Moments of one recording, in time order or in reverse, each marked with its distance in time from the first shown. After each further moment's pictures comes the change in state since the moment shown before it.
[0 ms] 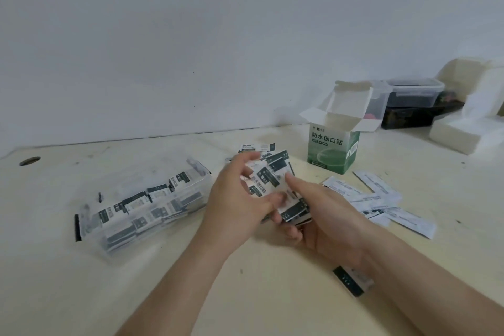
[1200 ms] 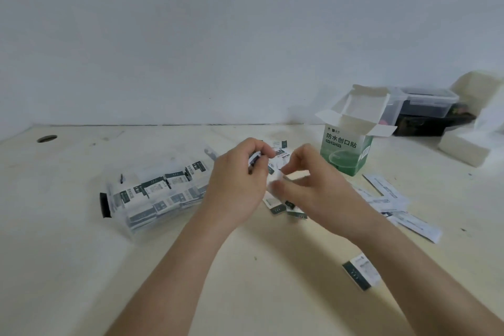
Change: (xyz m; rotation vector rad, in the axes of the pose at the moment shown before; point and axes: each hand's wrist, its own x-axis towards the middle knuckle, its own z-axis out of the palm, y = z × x) left_hand 0.001 0.013 -0.030 0.005 0.047 0.143; right_hand -0.009 -0.023 0.029 -0.825 0.263 -0.327
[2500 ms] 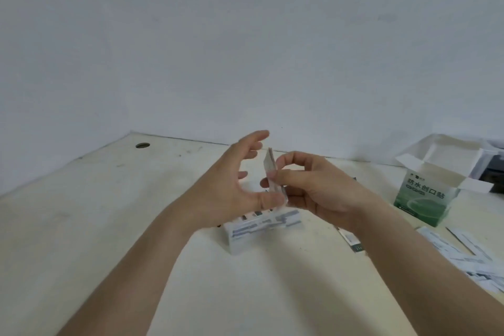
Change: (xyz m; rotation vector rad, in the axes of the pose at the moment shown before) left_hand -0.008 -0.027 -0.164 0.024 -0.146 0.041; right_hand 0.055 -0.103 0.075 0.594 -0.439 0.064
